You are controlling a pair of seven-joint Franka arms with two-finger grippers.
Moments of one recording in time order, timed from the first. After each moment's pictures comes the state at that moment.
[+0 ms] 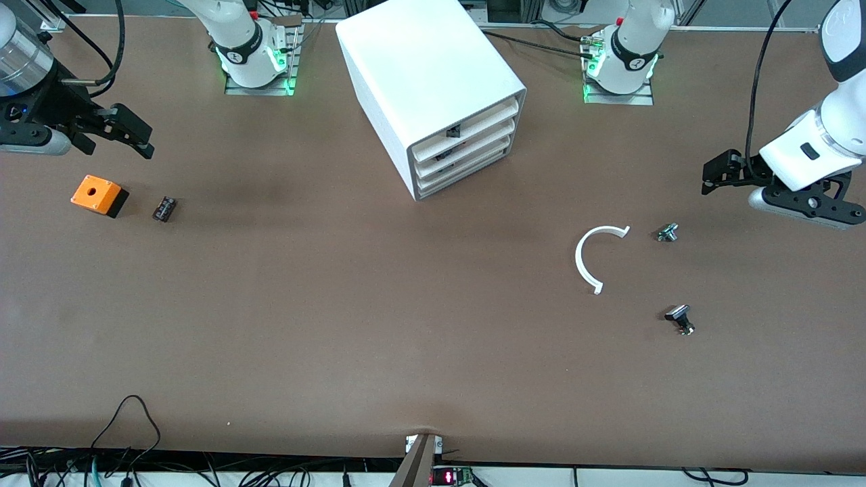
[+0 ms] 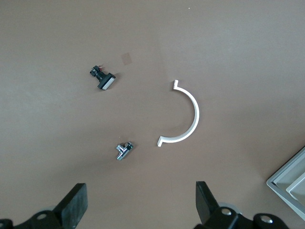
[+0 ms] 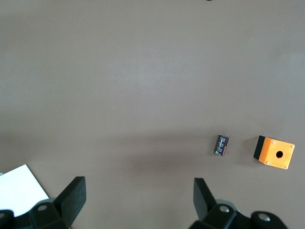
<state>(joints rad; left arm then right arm) 0.02 0.07 -0.06 -1.64 -0.01 1.66 0.20 0.07 -0.11 0.03 -1.72 -0.01 1.67 0.17</state>
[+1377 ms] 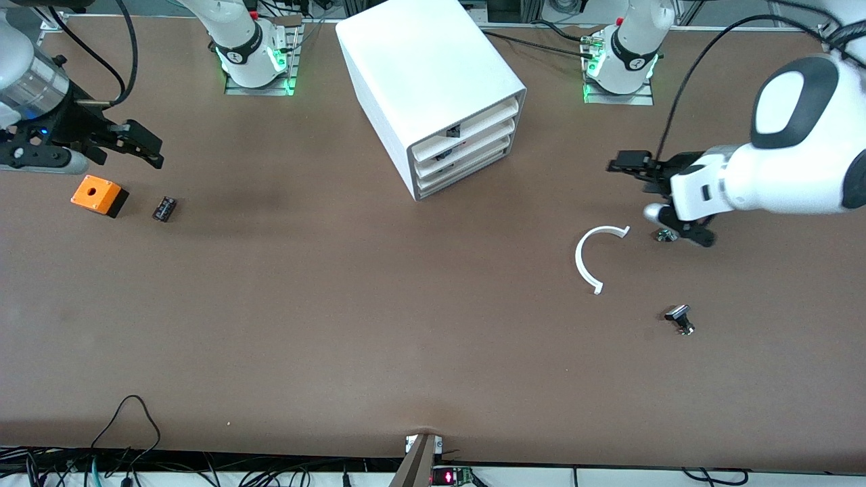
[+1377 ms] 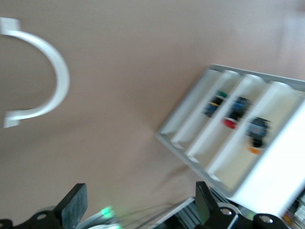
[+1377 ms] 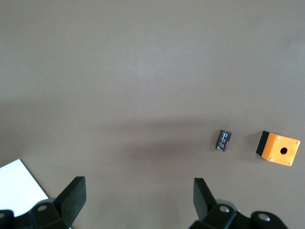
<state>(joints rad) -0.01 0.27 -0.13 -1.61 -0.48 1.42 0.27 0.07 -0.05 0.04 -1.72 -0.01 1.65 0.17</state>
